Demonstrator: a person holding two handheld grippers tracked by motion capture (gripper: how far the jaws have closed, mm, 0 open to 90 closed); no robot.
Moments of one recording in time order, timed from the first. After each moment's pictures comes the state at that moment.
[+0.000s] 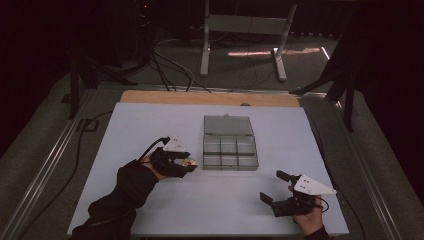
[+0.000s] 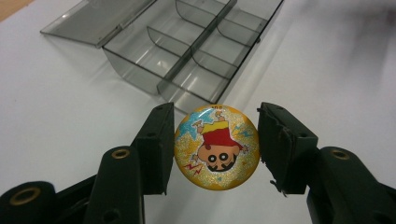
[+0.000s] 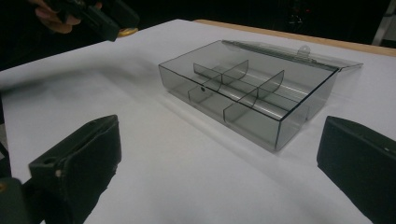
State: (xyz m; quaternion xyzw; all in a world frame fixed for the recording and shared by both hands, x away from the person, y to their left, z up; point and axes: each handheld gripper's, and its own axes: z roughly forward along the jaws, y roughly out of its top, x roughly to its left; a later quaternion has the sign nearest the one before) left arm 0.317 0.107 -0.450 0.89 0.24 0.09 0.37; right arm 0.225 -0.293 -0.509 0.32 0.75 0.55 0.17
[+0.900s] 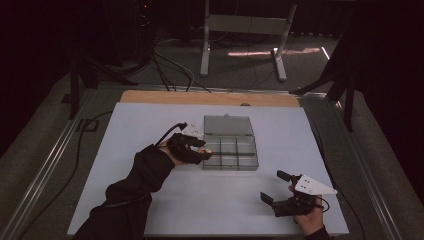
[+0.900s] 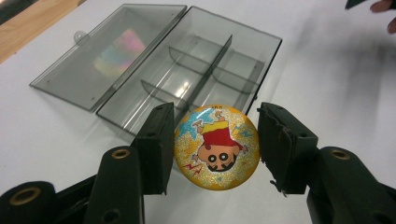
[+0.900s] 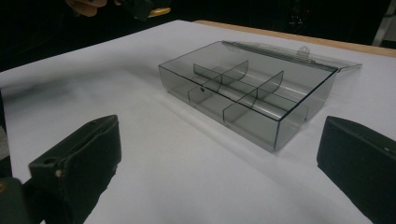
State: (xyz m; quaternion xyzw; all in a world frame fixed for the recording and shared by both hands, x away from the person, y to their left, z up) left arm 0.349 0.065 -0.429 0.89 0.22 0.08 0.39; right arm 0.225 -0.294 -0.509 0.32 0.75 0.55 0.17
